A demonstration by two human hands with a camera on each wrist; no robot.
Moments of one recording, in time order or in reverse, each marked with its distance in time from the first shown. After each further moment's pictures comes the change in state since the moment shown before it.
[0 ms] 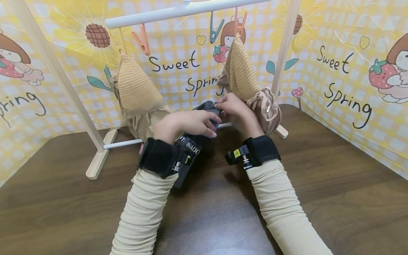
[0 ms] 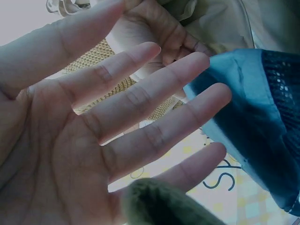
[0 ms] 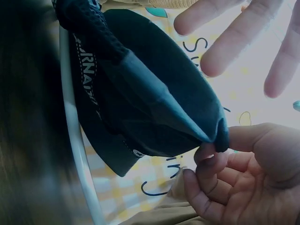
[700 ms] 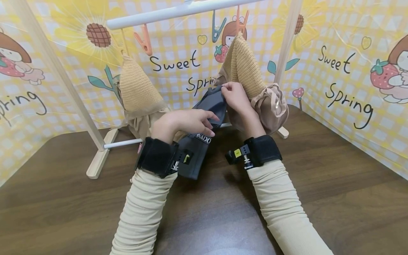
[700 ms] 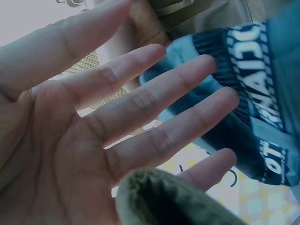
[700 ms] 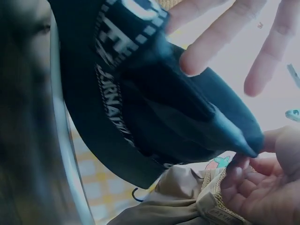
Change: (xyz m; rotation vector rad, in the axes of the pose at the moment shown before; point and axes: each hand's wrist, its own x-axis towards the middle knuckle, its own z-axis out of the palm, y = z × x) left_hand -0.008 0.003 -0.006 0.054 -0.014 -0.027; right_hand 0.002 -0.012 -0.006 -0.032 0.309 -0.169
